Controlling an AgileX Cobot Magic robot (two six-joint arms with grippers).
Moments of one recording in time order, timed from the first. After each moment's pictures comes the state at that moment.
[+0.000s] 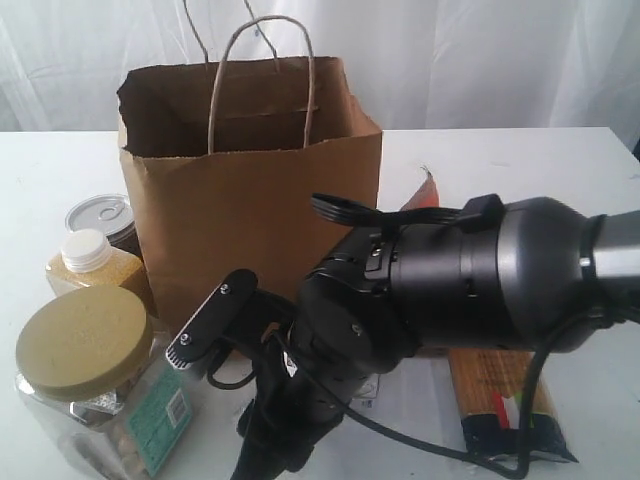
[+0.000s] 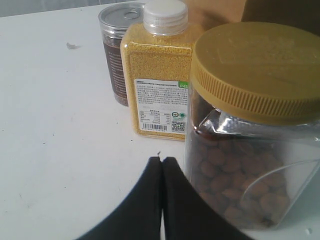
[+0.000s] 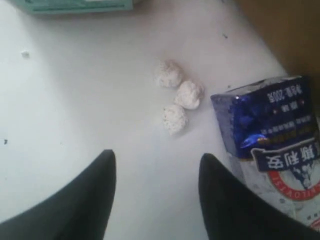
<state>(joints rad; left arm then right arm) -0.29 0.01 0.02 -0.16 0.39 0.16 0.99 1.73 -1.02 0.02 0.59 -0.11</state>
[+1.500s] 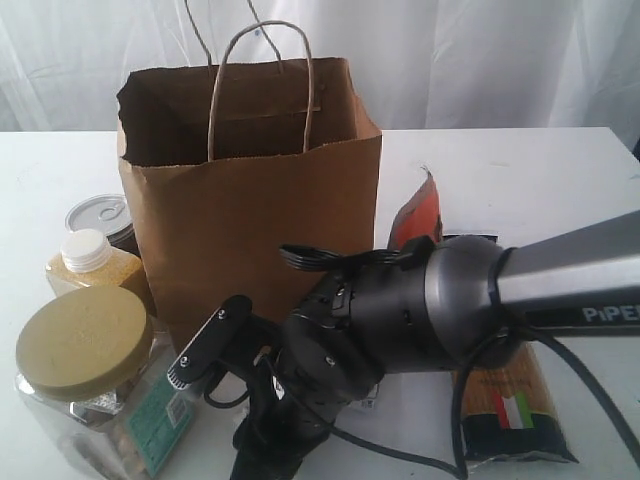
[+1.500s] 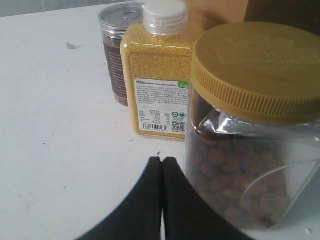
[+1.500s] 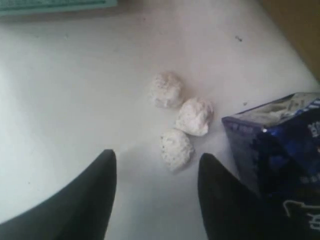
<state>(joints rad) -0.29 0.01 0.02 -0.16 0.39 0.16 0.99 1.85 -1.01 0.01 0.47 -0.09</state>
